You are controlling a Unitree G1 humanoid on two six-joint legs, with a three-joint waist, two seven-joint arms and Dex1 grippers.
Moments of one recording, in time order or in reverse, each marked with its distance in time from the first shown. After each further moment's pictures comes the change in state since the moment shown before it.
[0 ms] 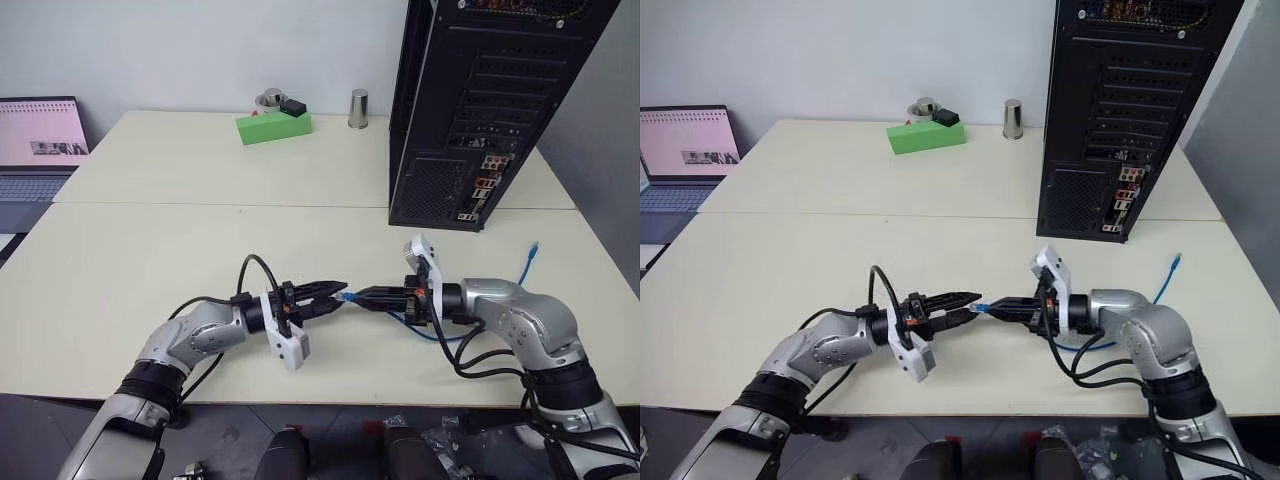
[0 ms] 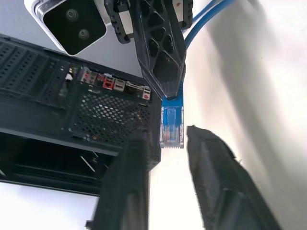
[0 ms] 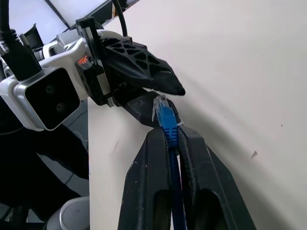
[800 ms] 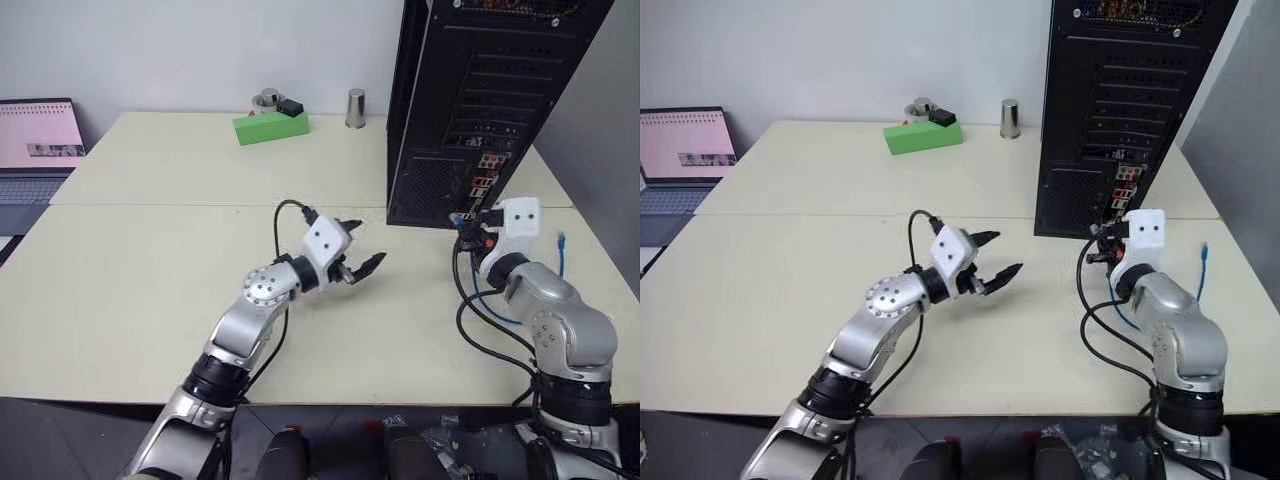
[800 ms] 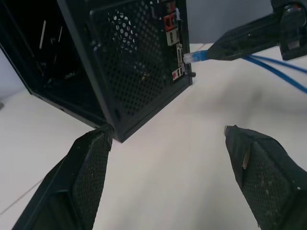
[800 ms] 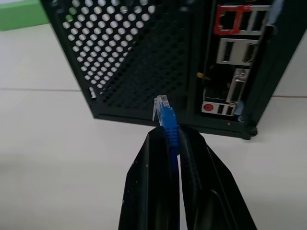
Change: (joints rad) left arm -0.088 -0.350 -0.005 -0.433 -0.712 1.381 -0.219; right arm 0.050 0.216 -0.364 -0.131 -0.299 -0.043 -0.849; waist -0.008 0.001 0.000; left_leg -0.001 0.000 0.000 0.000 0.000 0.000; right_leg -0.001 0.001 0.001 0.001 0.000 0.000
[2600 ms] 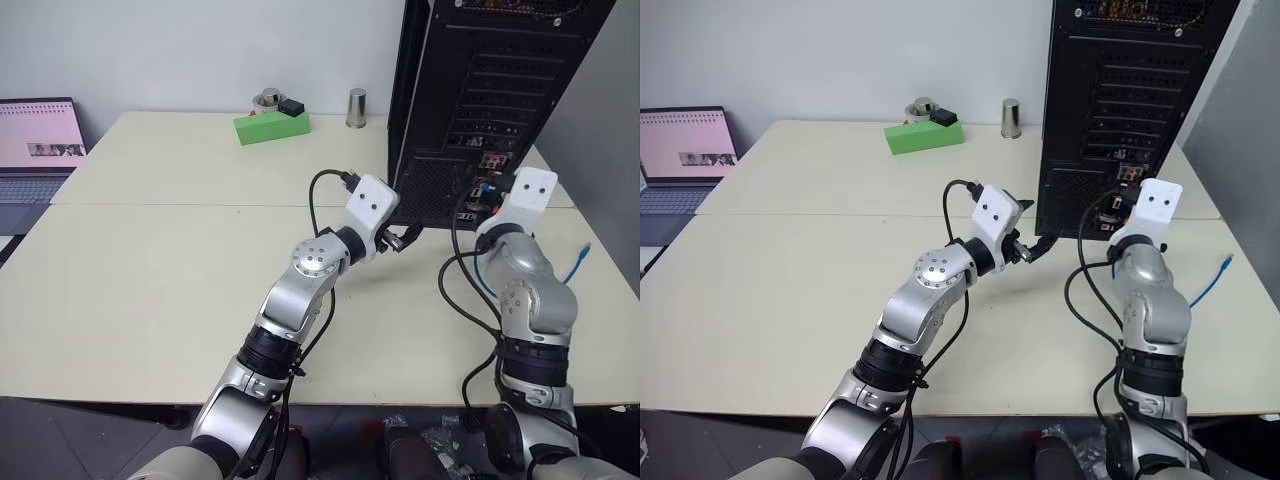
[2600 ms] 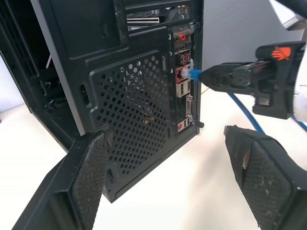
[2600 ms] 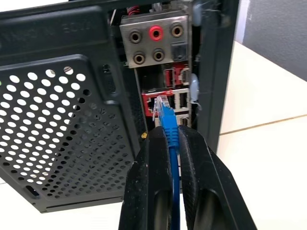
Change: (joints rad) left arm -0.162 -0.219 0.023 0.077 0.085 0.104 0.115; right arm -0.183 0.115 -0.038 0.221 -0.113 -0.209 -0.214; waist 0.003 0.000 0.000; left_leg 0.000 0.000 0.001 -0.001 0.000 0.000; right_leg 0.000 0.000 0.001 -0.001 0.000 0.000
